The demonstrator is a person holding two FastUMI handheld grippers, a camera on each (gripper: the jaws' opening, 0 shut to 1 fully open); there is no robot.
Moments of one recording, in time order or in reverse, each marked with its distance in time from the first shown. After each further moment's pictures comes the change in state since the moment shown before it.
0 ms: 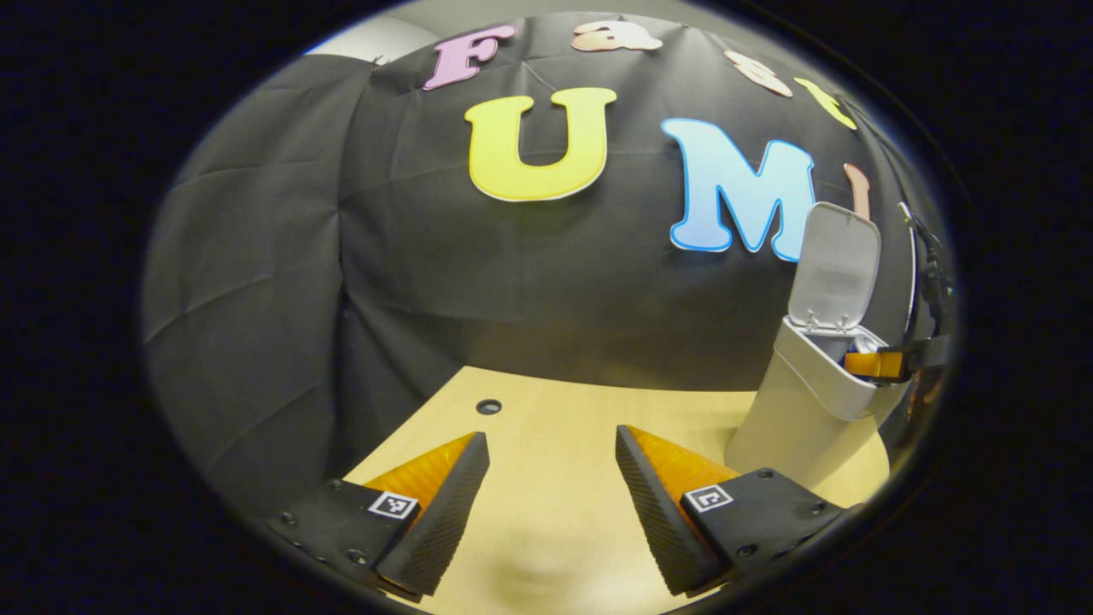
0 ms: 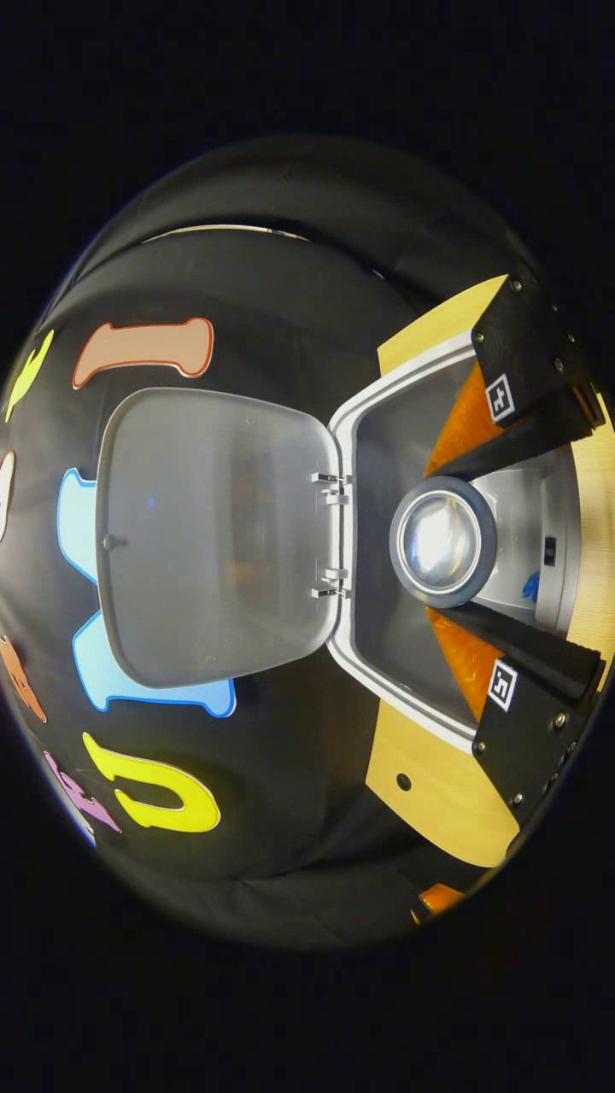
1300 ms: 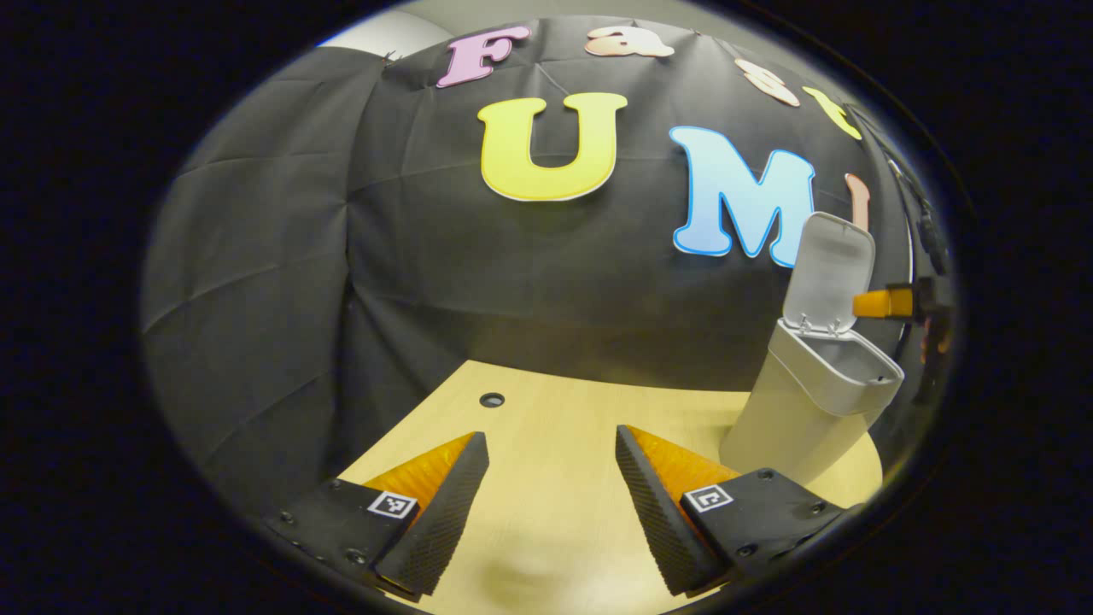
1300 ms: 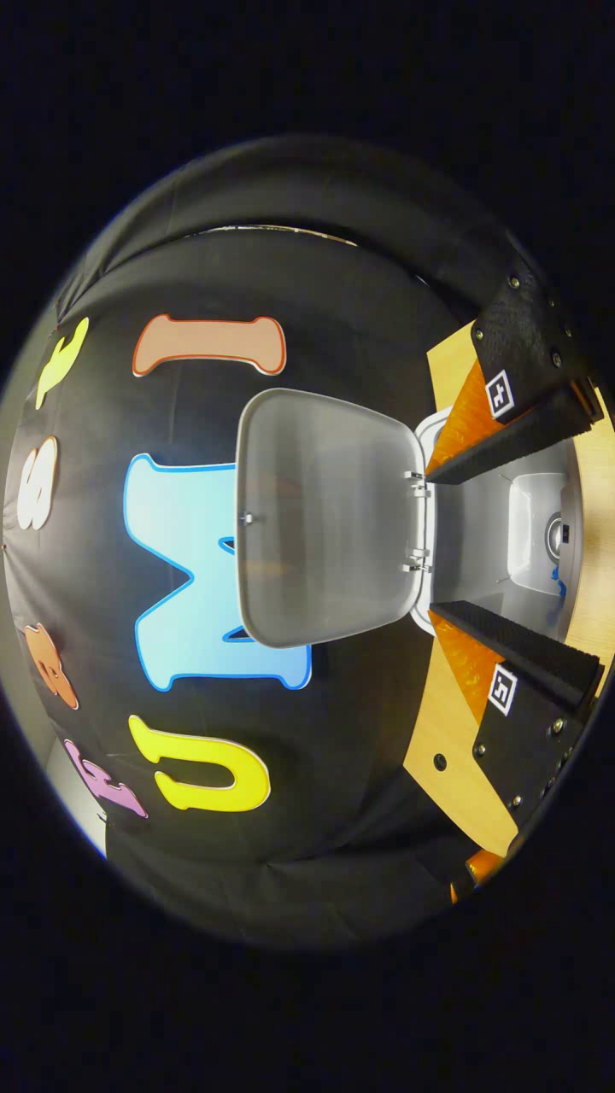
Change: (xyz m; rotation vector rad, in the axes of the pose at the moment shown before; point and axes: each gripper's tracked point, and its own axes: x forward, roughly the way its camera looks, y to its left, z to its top) left arm -0.020 0.013 -0.008 -0.018 0.006 -0.017; right arm -0.041 0.011 0.092 -0.025 -0.179 0.022
